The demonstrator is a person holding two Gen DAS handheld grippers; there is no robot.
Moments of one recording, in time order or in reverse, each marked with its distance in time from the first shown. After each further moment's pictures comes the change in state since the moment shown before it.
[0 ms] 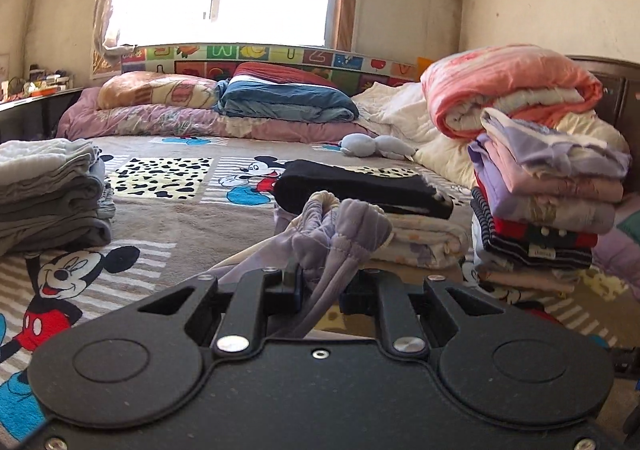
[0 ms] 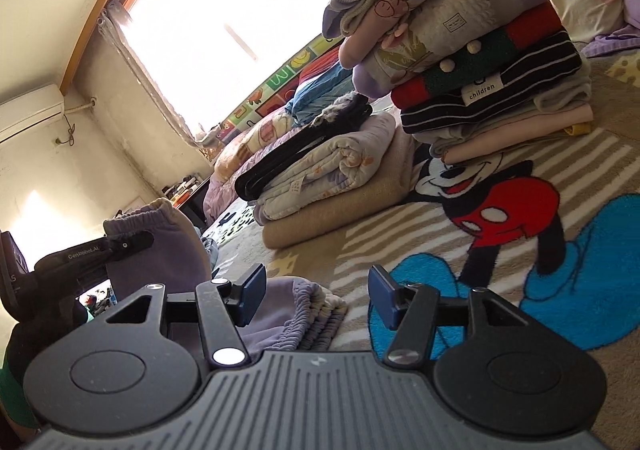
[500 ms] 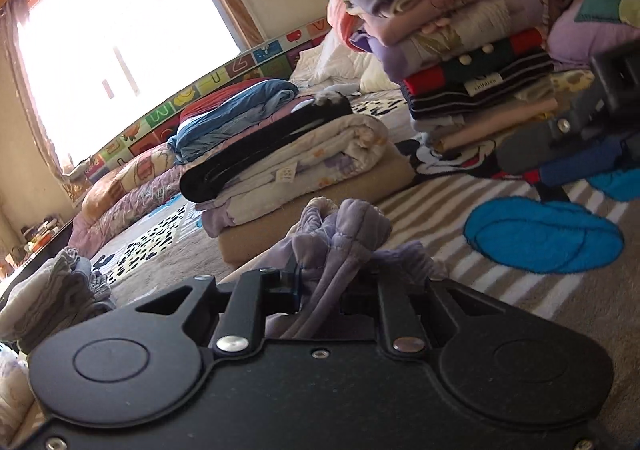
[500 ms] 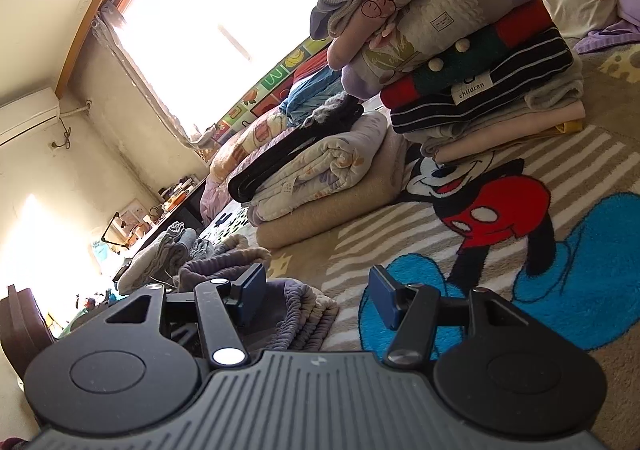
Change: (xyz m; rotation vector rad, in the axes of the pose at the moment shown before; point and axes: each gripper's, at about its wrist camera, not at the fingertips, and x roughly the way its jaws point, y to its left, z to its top) left arm 0.019 -0.111 -0.084 0.545 0.029 0.055; right arm -0.002 -0.004 0.003 0.014 0.005 -0.007
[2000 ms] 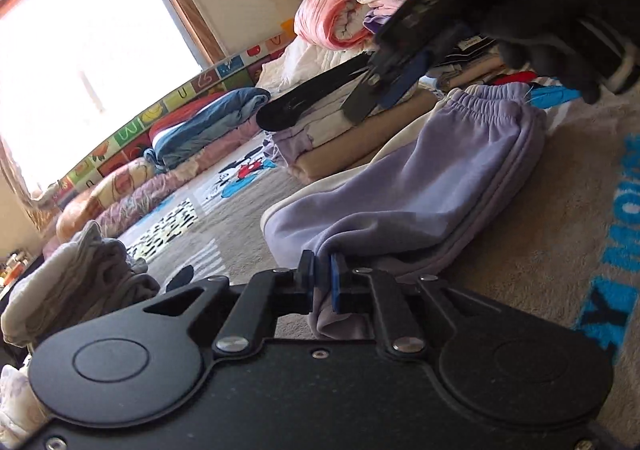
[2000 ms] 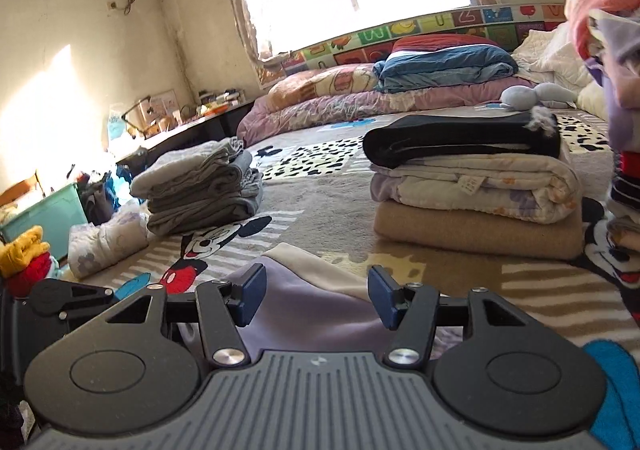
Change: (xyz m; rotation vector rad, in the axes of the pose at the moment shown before) left arm -0.060 0.166 -0.131 0.096 -0.120 -0.152; right arm 0.144 0.189 -0.025 -0.496 0.207 0.008
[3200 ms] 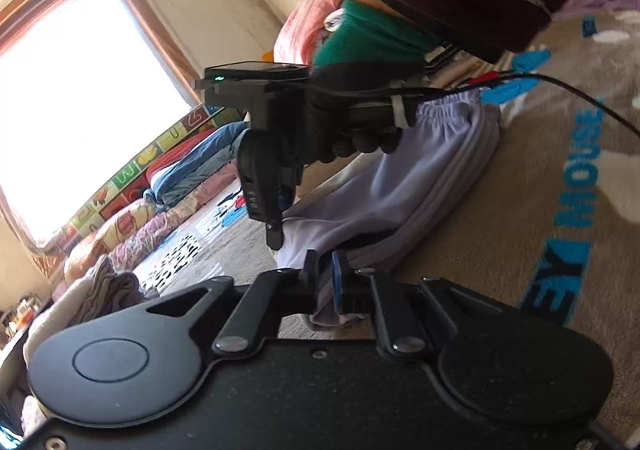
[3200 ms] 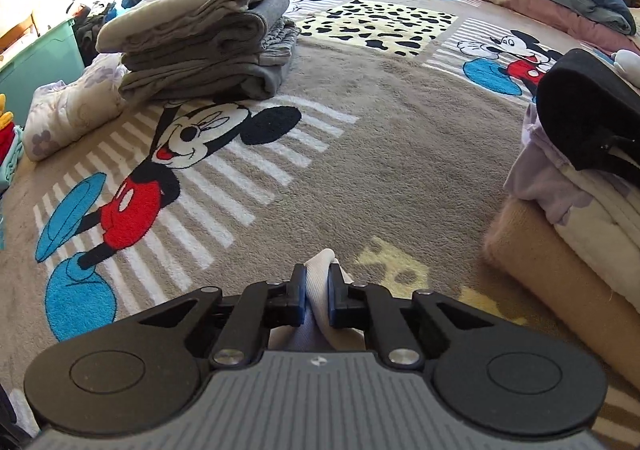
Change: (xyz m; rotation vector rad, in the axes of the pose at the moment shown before) left arm -0.039 0.004 -0.013 0.055 -0.053 -0.044; right arm 0.181 0.031 0.048 -0.190 0.466 0.022
